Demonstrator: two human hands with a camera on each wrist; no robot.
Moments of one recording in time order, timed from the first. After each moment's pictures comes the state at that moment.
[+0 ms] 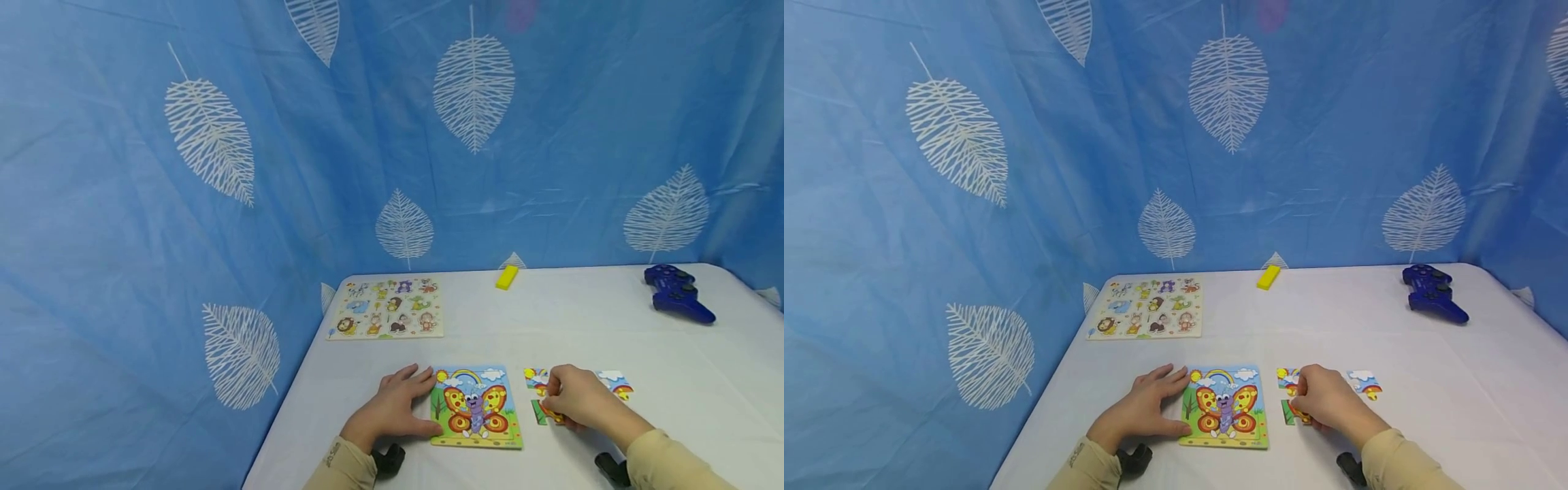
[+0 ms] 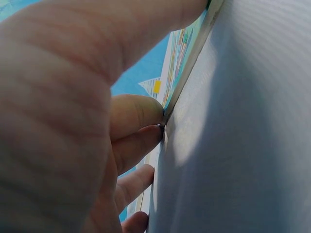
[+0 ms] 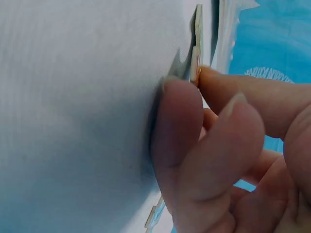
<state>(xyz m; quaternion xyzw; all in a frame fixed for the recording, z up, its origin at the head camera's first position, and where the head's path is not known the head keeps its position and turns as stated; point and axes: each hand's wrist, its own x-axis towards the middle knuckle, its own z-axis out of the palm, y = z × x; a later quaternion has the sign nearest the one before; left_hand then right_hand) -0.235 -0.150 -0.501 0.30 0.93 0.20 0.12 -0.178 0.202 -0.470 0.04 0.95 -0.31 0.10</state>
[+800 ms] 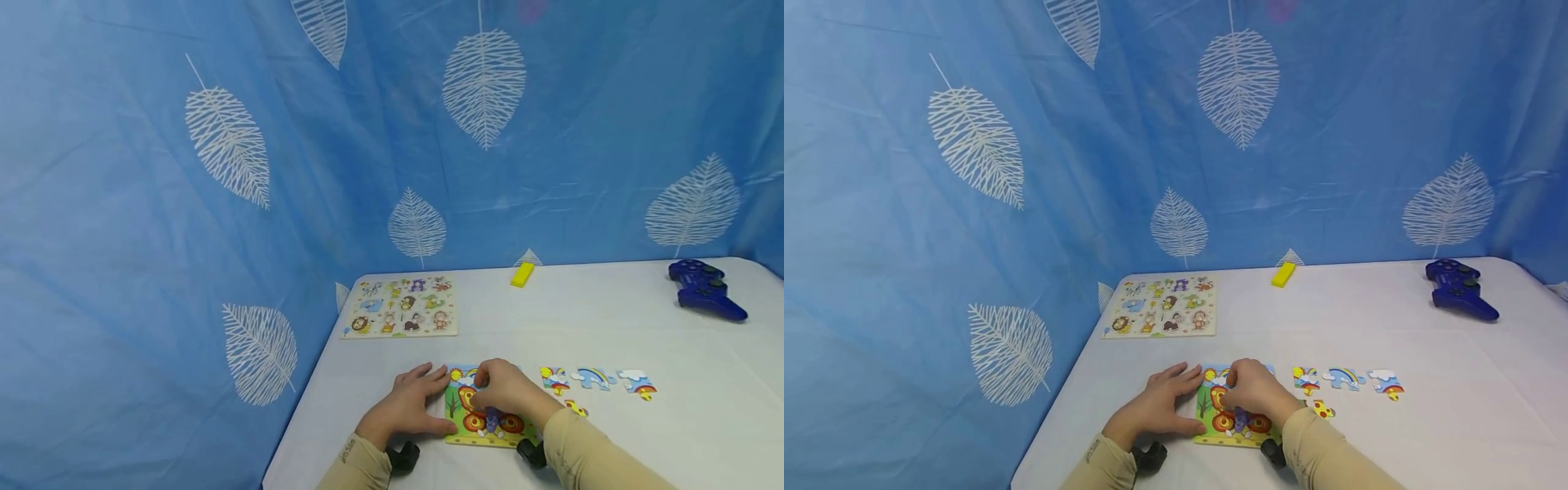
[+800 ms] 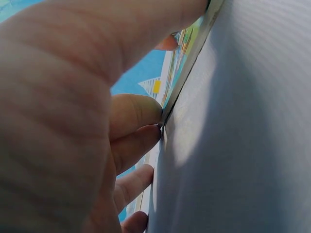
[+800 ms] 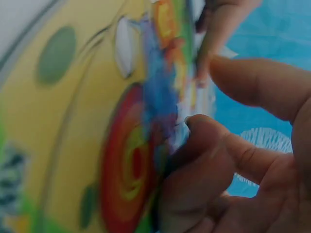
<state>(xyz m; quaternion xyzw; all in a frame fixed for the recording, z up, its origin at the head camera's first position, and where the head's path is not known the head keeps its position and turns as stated) -0.236 -0.154 -0.502 0.32 0.92 0.18 0.11 -0.207 0.081 -0.465 -0.05 0.92 -0.39 0.10</state>
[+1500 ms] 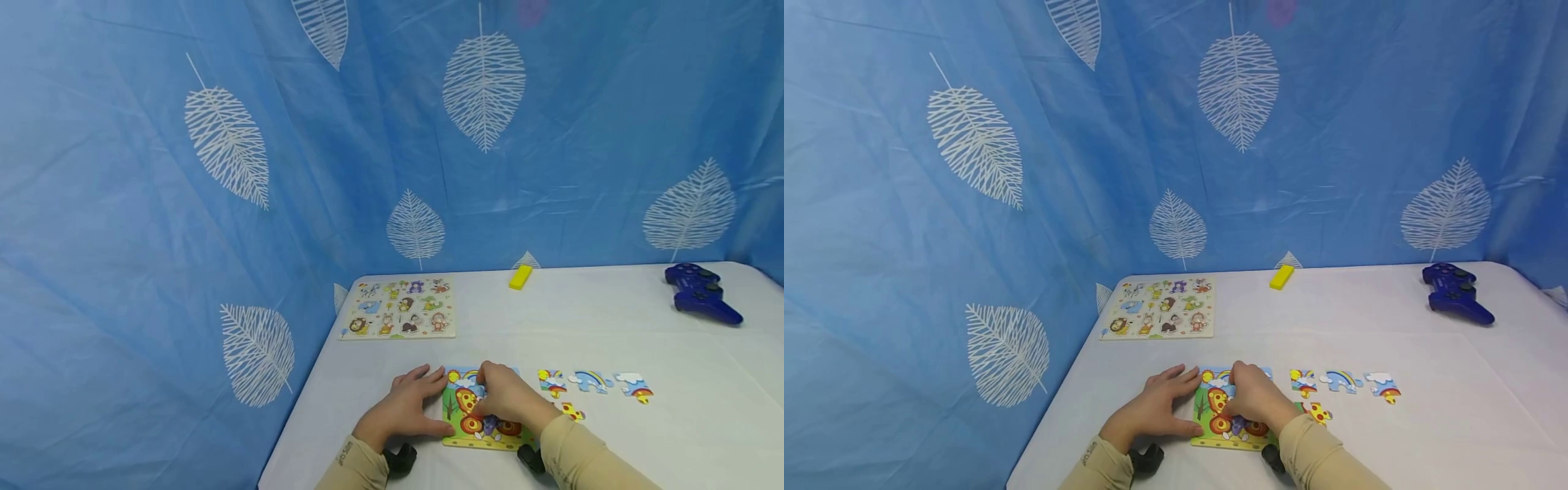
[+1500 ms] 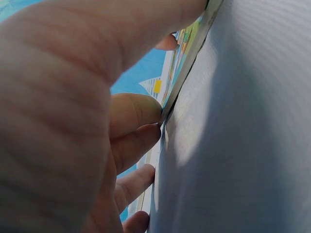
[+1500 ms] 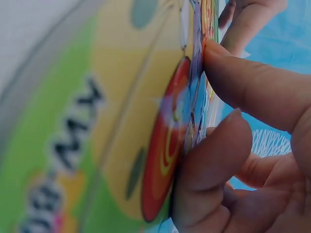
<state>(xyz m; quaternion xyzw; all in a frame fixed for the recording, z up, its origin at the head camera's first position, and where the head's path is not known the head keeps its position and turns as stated) -0.235 -0.154 -0.502 0.32 0.92 0.18 0.11 -0.212 0.081 -0.476 -0.05 0.94 -0.33 0.10</state>
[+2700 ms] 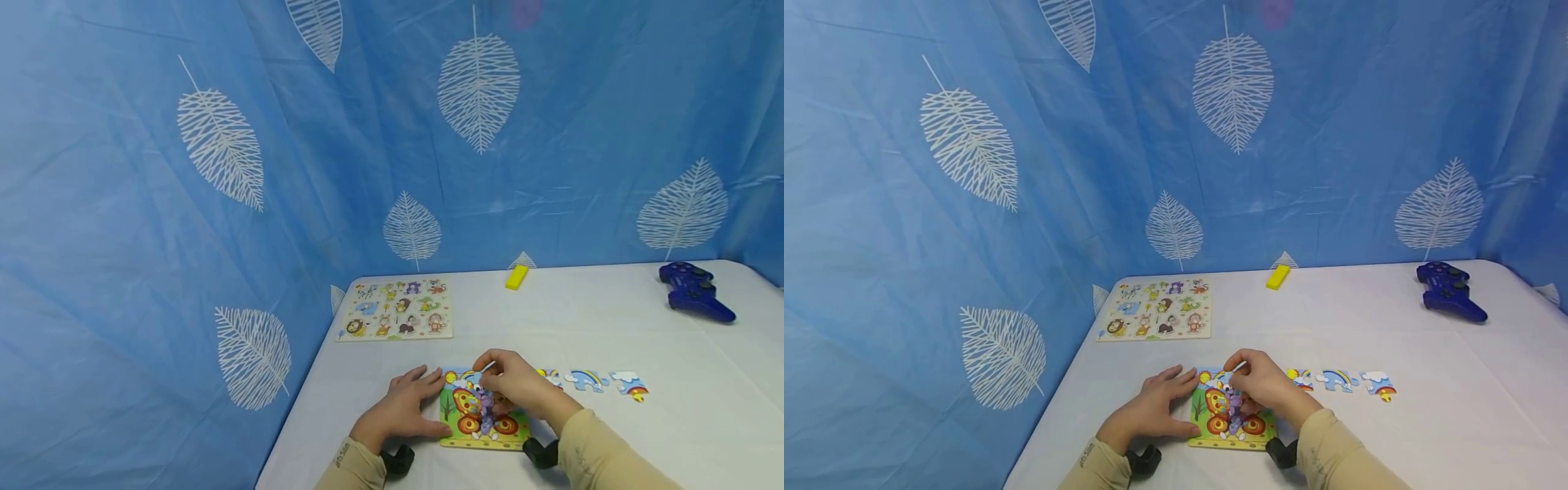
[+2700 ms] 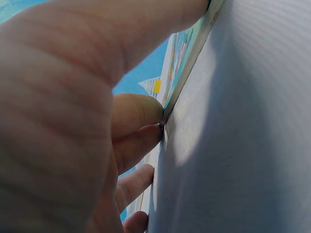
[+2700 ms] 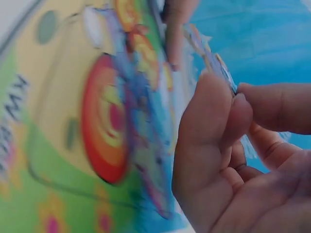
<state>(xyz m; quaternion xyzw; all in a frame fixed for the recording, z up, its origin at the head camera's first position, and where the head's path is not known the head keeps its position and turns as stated) -0.235 -0.153 -0.500 0.31 0.92 0.19 0.12 -0.205 0.110 -0.466 -0.04 0.78 -0.61 0.15</state>
